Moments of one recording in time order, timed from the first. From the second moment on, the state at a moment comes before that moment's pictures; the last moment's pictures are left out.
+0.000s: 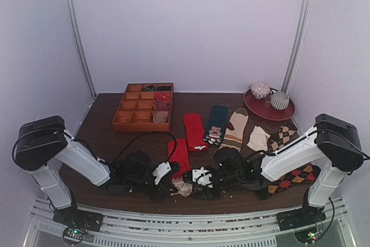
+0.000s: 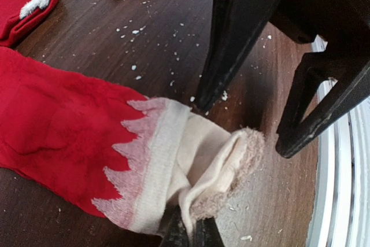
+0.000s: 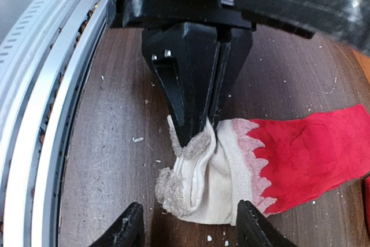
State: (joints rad) left arm -1.05 1.70 0.47 0.58 0.31 -0.08; right arm 1.10 1.70 0.66 0.39 -0.28 -0.39
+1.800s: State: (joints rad) left arm -1.11 1.54 0.42 0.55 0.30 0.07; right arm 0.90 2.04 0.94 0.23 -0.96 0.73
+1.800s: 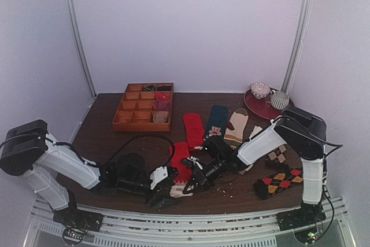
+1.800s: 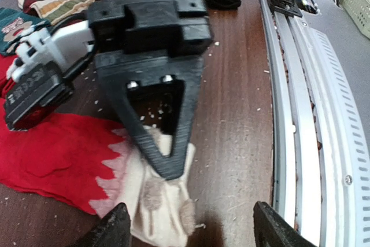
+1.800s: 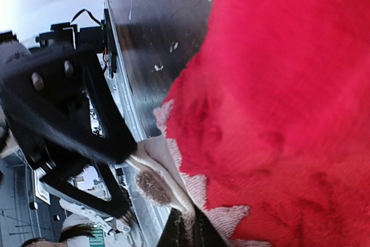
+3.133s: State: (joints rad) left arm -1.12 1.73 0.50 0.59 0.24 -0.10; right arm 0.87 2.00 0.95 0.14 -0.94 0.61
